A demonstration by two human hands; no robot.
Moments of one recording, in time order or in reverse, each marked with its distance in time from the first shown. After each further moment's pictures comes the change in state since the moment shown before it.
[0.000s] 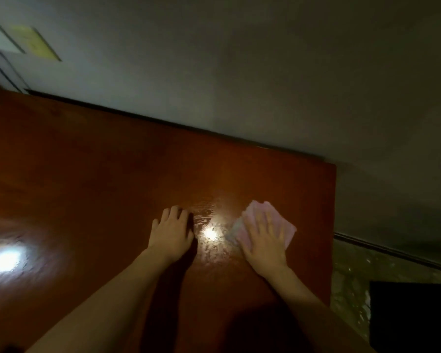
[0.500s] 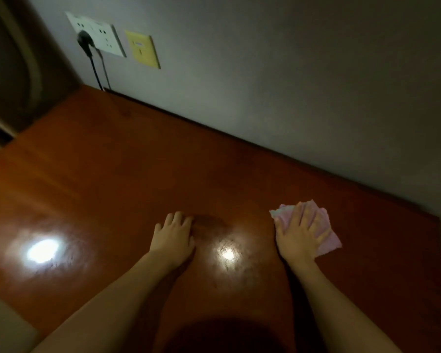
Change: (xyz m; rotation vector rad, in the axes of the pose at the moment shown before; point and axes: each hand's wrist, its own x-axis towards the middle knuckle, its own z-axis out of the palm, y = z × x) left_hand 0.016 -0.198 -0.012 -0.074 0.018 -0.095; right_hand 0.114 -0.146 -0.005 0.033 0.040 0.347
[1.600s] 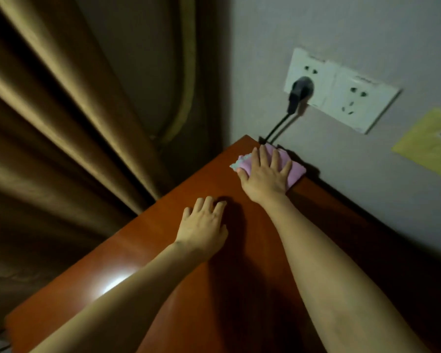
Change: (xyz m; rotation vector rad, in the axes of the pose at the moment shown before) left_hand 0.236 -0.424 -0.125 -0.132 0.198 -0.221; right_hand 0.190 -0.690 0.064 -0.173 0.063 -0.742
